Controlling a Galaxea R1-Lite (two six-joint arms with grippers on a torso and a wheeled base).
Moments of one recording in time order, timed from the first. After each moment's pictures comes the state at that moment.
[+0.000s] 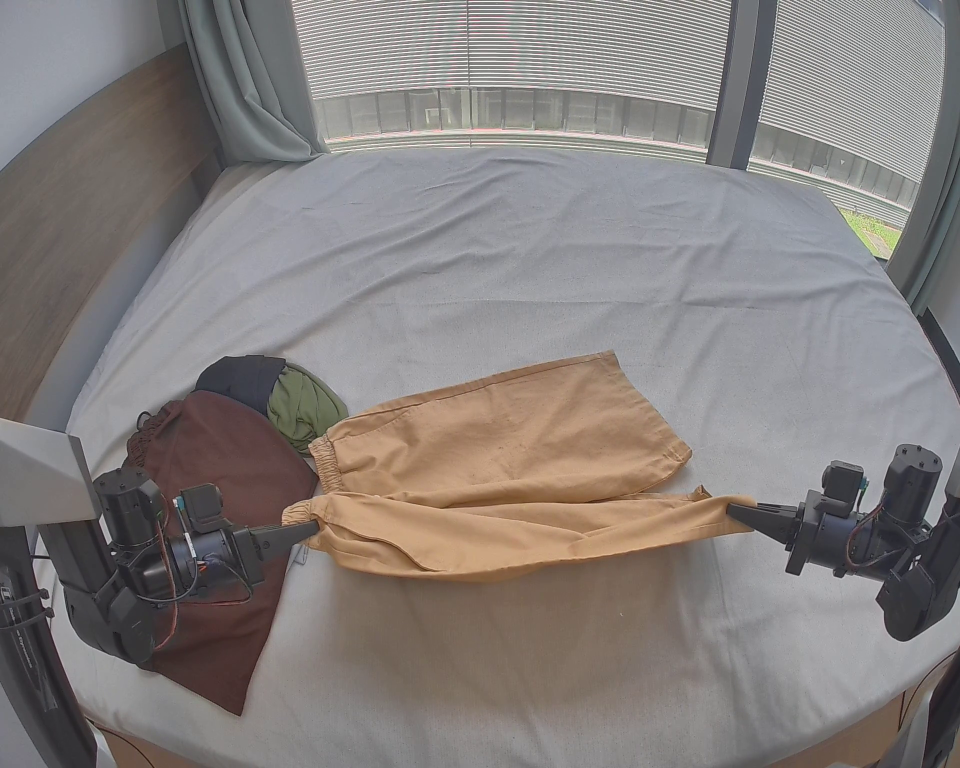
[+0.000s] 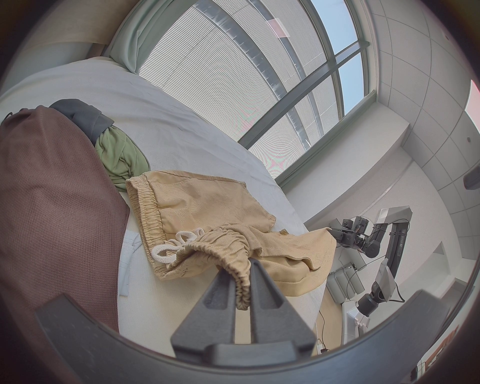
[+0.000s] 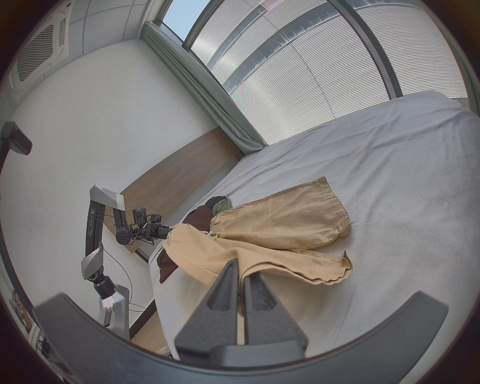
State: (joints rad) left arm 0.00 2.16 -0.33 -1.55 -0.86 -0.36; right arm 0.00 1.97 -0.21 -1.54 0.87 0.20
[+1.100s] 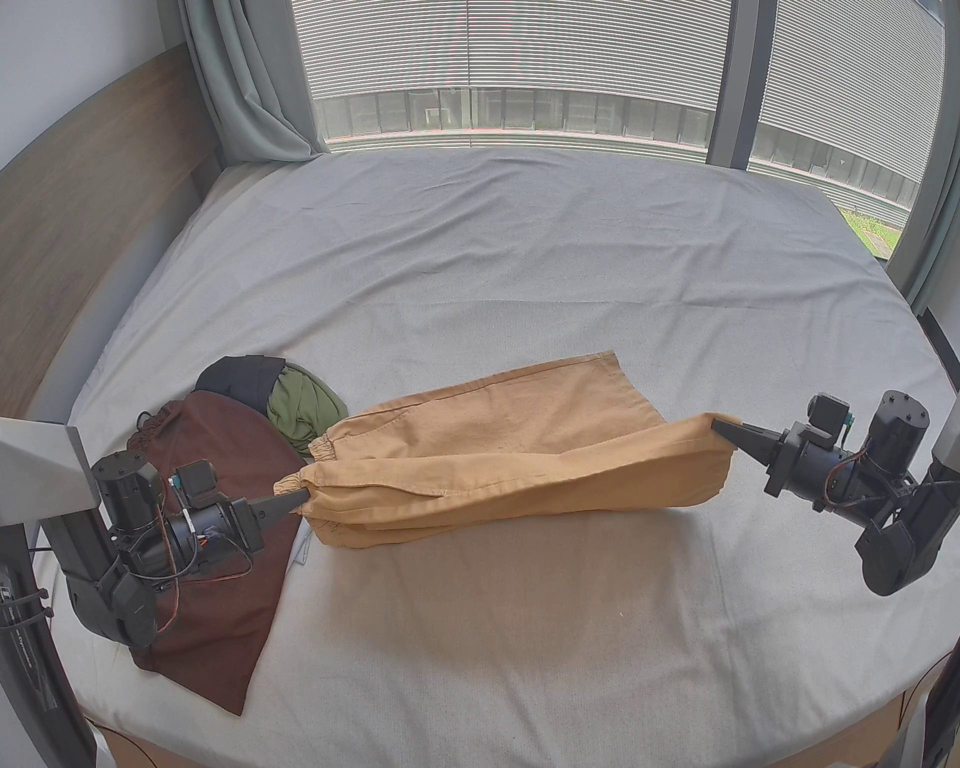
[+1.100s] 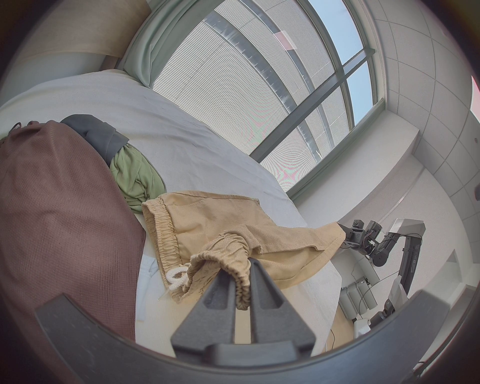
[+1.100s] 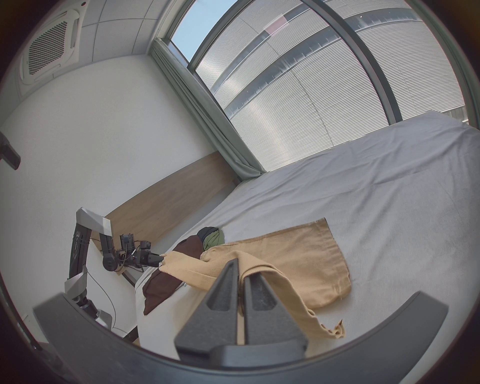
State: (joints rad) left arm 0.00 2.15 -0.40 -1.55 -0.75 -0.42; right arm 0.05 2.00 -0.47 -1.53 0.74 0.33
